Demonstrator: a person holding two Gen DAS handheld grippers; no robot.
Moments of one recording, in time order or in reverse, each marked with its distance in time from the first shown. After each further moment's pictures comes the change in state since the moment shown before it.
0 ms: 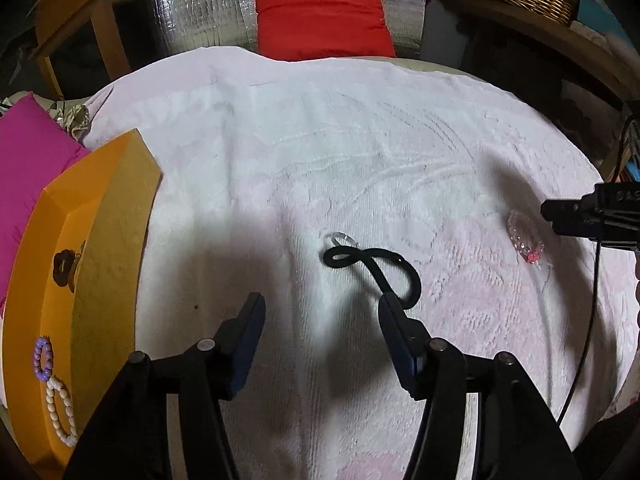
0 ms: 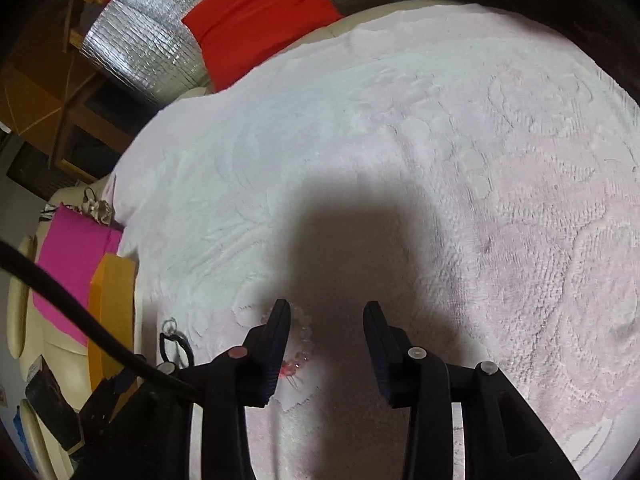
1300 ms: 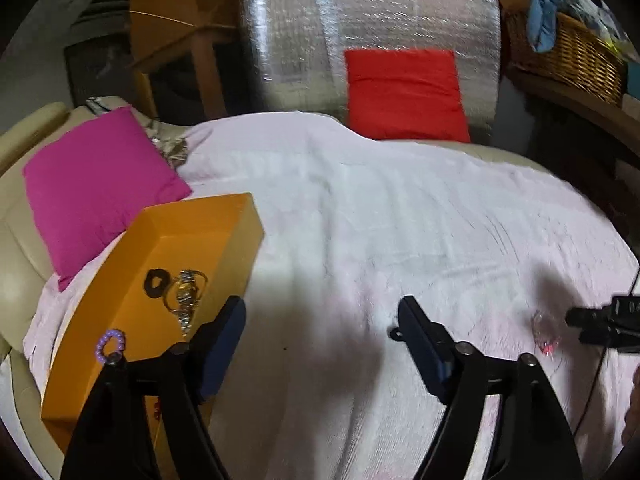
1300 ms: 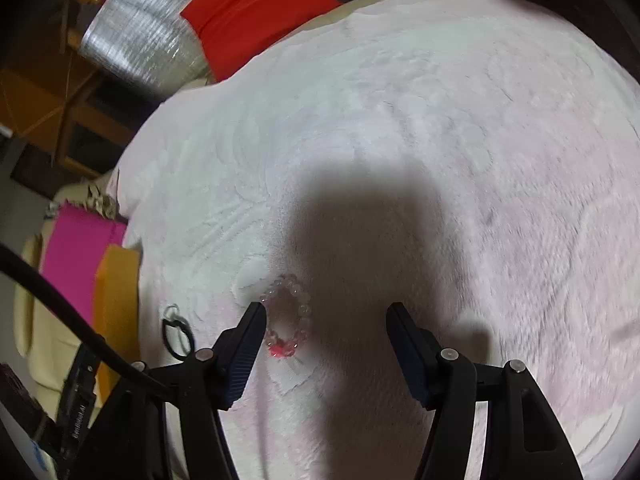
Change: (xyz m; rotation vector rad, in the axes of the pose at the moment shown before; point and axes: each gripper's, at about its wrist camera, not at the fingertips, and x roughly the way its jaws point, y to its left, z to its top) left arm -0.070 0.016 0.008 -0.200 -0.249 0.263; right arm -0.004 -0.008 -0.009 0.044 0.030 0.049
